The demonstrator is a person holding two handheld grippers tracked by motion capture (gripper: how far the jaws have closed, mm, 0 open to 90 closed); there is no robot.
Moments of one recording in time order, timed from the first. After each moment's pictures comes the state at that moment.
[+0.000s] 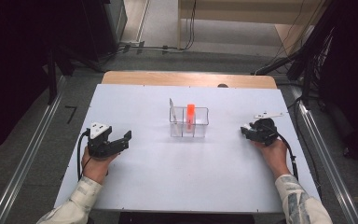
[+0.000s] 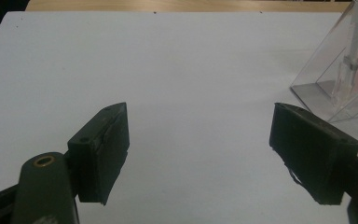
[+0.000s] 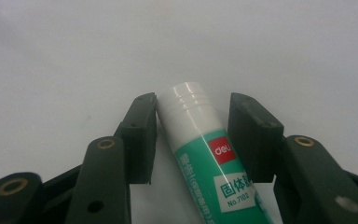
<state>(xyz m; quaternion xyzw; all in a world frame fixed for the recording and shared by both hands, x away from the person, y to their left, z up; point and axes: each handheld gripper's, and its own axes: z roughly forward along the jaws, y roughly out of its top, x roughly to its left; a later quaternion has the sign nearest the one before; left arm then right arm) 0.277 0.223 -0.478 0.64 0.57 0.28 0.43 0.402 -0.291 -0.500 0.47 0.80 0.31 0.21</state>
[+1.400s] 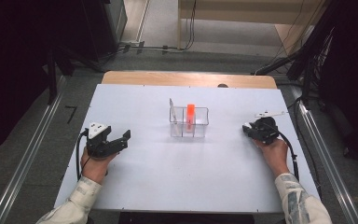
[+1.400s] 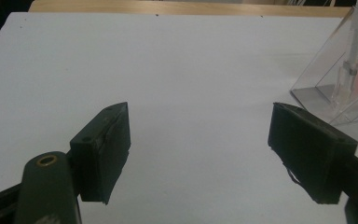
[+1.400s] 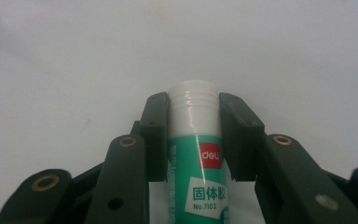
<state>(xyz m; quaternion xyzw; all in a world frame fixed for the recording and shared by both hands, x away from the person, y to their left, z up) 0.276 0.226 -0.477 0.64 0.57 0.28 0.43 0.403 -0.294 -0.496 0.48 0.80 0.31 0.20</state>
